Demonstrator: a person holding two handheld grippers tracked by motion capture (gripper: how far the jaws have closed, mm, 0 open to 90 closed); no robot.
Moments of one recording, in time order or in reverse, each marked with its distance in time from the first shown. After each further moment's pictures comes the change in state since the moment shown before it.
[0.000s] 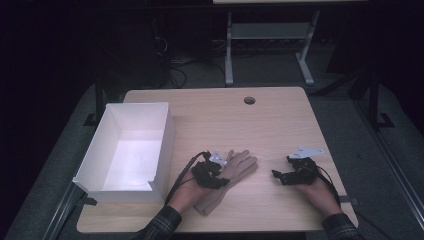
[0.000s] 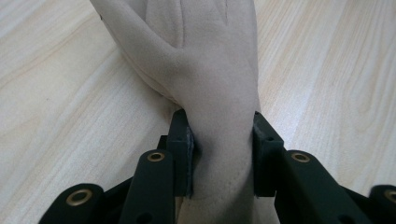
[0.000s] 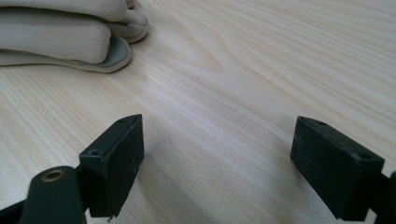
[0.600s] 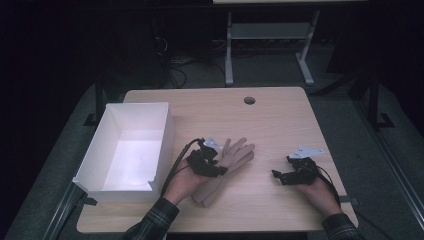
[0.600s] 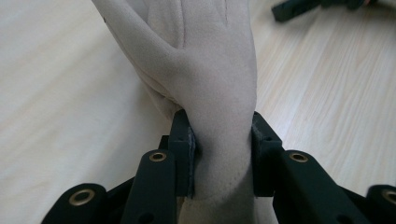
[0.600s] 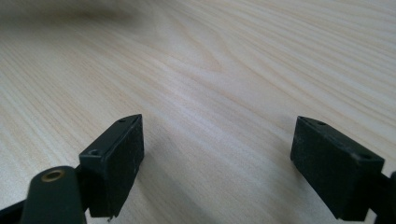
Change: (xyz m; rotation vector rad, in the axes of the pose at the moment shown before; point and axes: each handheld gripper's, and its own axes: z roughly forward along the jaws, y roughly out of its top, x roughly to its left) left arm 0.007 0.029 -0.044 -0.054 0.012 -0.060; right arm 0.000 0.000 0.000 -0.002 0.000 0.000
